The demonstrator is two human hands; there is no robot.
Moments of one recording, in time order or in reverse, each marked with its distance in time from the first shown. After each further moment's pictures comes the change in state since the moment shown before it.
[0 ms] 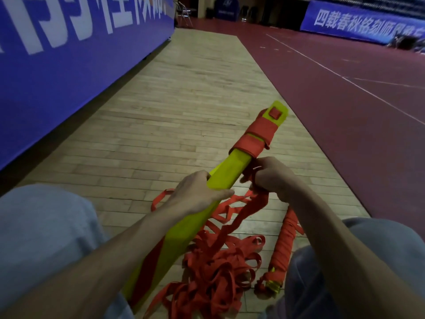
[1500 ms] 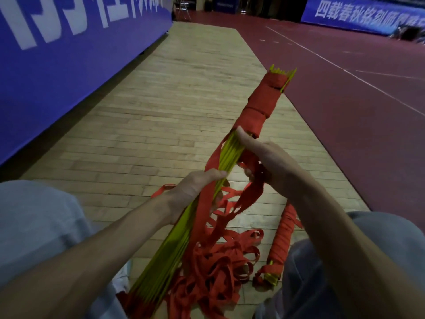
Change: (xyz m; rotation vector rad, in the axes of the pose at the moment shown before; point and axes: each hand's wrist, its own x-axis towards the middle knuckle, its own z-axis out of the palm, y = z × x) left_hand -0.015 0.010 0.000 -0.876 -0.237 -0.097; right_hand -0.027 -0.018 -0.012 0.455 -0.102 -0.078
